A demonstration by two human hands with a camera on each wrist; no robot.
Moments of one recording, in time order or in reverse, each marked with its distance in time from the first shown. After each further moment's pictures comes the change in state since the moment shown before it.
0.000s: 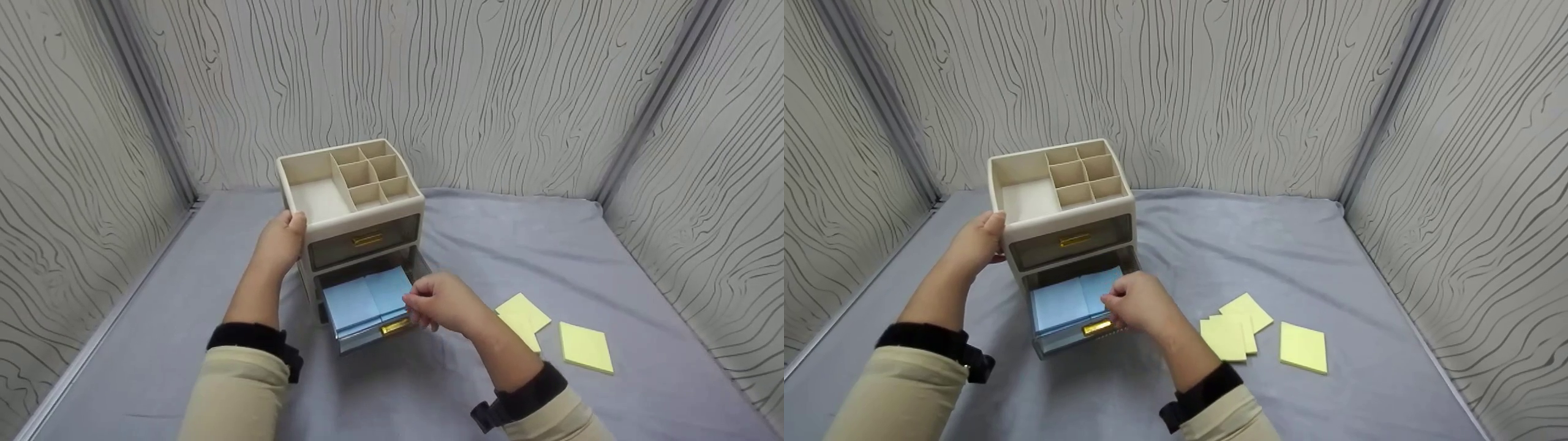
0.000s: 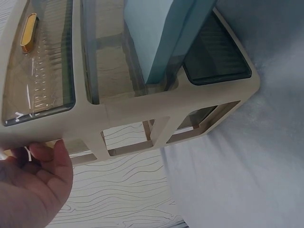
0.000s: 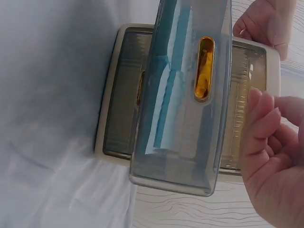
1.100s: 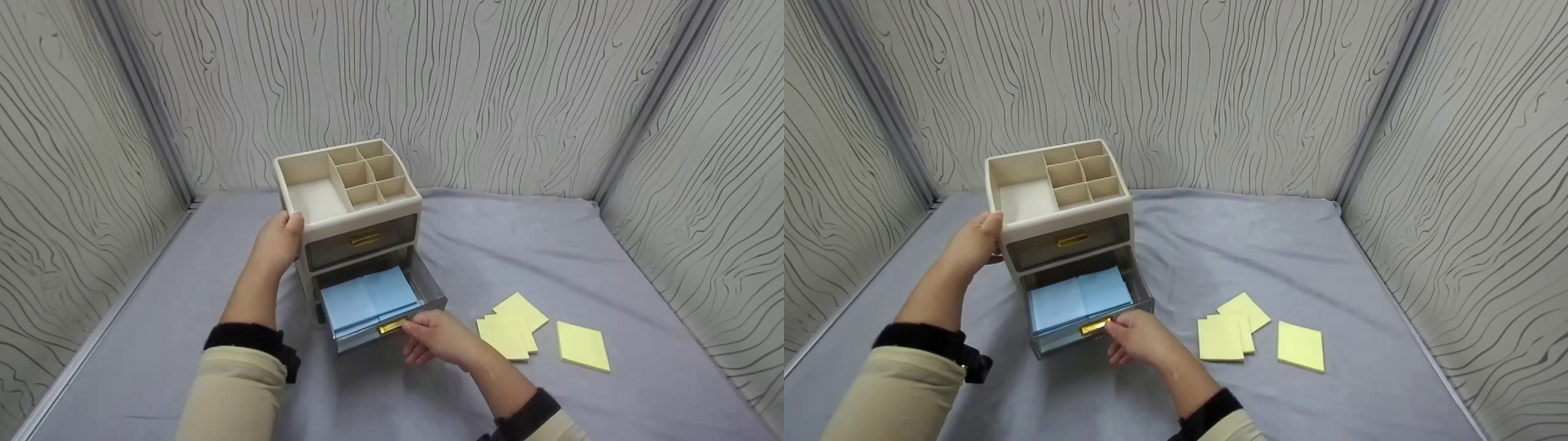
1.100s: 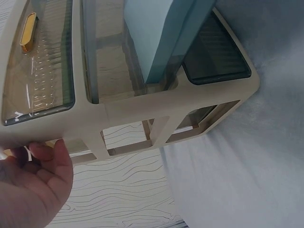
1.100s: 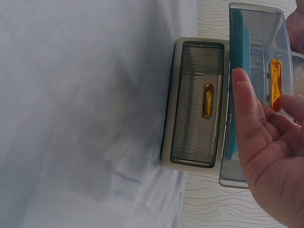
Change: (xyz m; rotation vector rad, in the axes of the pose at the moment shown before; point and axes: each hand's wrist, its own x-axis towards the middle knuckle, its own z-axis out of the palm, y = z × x) left_hand -0.002 0.002 0.000 -0.007 -0.013 -0.019; right_hand -0.012 0.048 0.030 0.235 -0.138 0.073
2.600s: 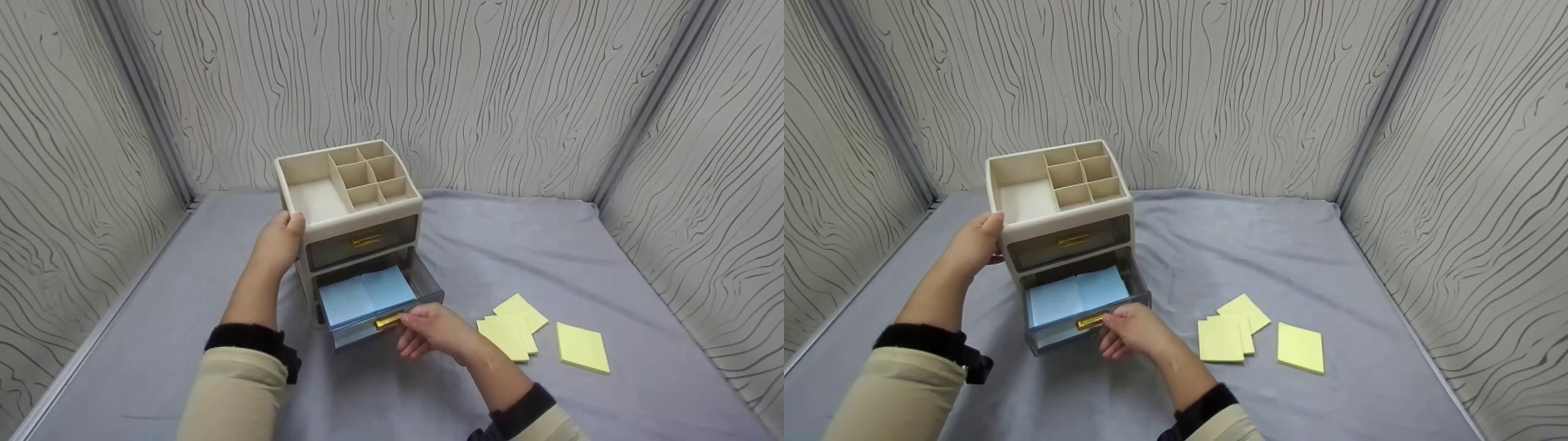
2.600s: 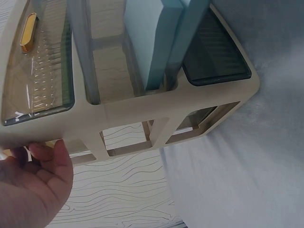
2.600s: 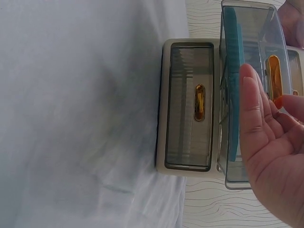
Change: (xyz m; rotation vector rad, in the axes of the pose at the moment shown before) left_hand 0.002 -0.002 0.001 -0.010 0.006 0.000; right_hand 0.006 -0.009 -0.002 0.106 -0.019 0.001
